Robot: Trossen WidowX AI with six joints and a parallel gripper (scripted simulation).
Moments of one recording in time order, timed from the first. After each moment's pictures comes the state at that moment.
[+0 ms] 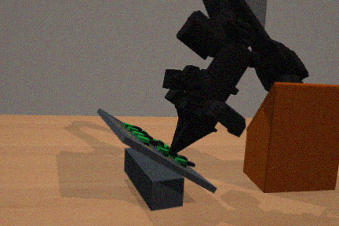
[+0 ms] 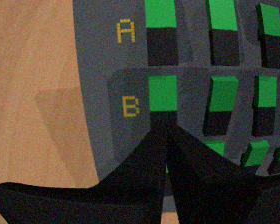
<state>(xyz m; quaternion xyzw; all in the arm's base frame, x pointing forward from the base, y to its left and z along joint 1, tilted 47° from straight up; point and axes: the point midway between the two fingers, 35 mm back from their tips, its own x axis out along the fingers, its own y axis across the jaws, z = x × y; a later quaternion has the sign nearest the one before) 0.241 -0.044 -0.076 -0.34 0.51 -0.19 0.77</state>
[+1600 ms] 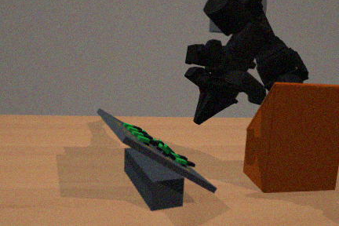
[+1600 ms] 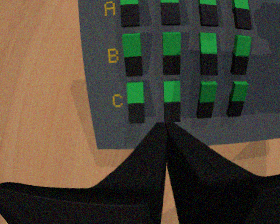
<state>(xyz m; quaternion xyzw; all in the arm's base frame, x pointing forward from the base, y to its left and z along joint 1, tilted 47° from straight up) 0.201 -0.023 -0.025 -0.33 0.52 -0.19 0.76</state>
